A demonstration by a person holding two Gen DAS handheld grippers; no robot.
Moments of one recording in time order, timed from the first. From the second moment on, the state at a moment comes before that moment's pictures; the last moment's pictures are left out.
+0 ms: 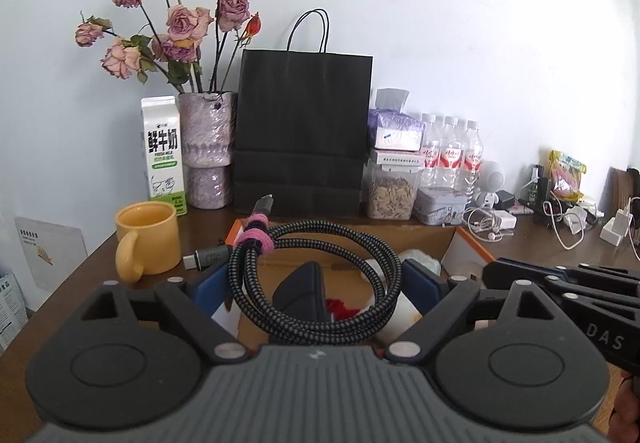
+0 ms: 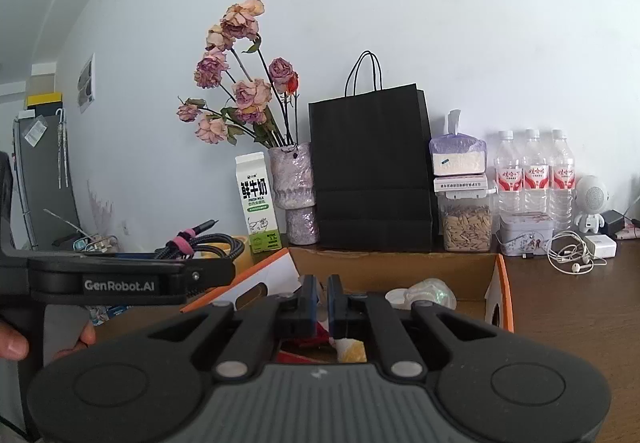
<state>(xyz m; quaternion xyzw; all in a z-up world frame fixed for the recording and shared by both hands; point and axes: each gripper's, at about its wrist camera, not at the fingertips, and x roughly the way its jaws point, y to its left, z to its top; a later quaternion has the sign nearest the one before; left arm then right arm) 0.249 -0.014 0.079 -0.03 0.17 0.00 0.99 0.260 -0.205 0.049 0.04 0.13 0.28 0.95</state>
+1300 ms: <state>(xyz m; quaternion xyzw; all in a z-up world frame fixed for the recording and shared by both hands) 0.359 -0.031 0.045 -0.02 0.20 0.01 0.98 0.363 -0.187 0.009 0.00 0.19 0.19 0.96</state>
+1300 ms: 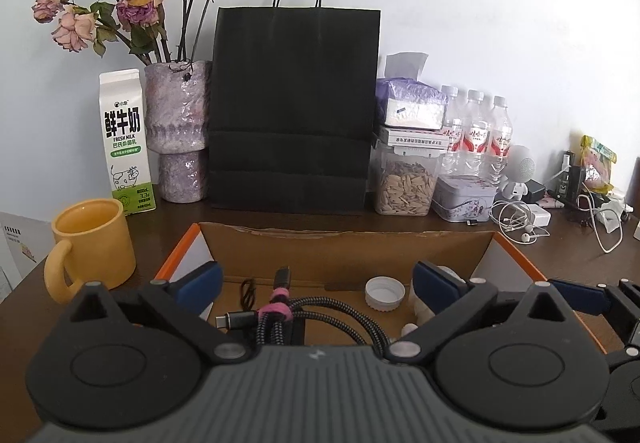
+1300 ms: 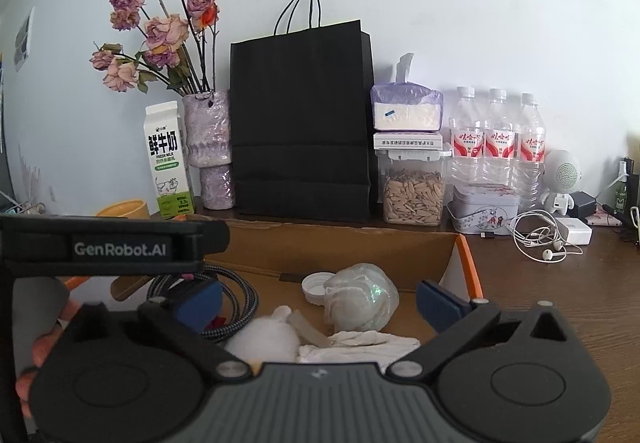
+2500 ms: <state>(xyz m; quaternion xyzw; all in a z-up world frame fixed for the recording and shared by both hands) 0.287 -0.013 0.072 -0.04 0.16 0.03 0.99 0.307 -0.202 0.031 -0.01 0.15 0.20 0.97</state>
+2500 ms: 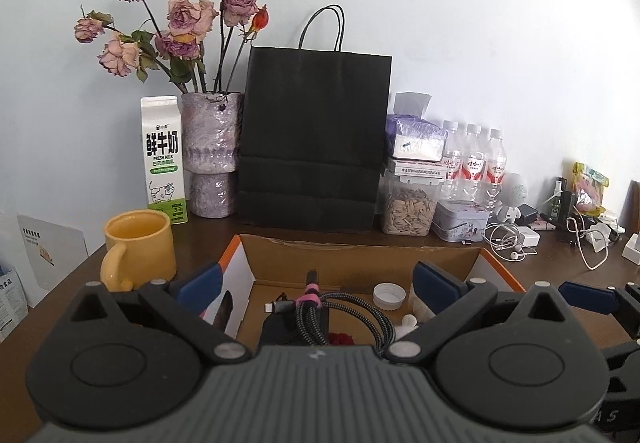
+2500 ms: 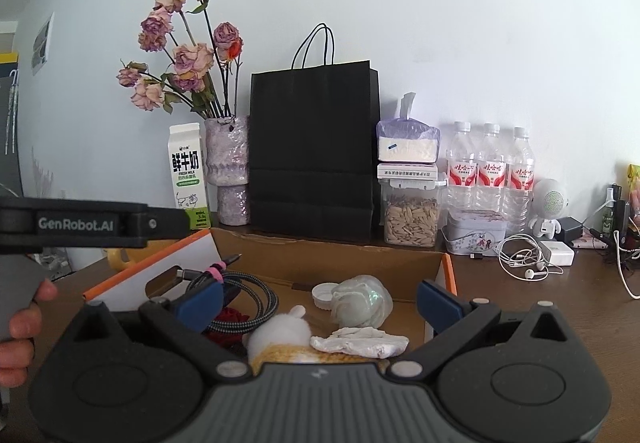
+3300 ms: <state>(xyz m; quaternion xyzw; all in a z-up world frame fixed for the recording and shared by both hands) 0.186 0.036 0.043 -0.02 0.21 0.07 0.97 0.225 -0.237 0.015 -0.02 0.19 0.18 0.97</state>
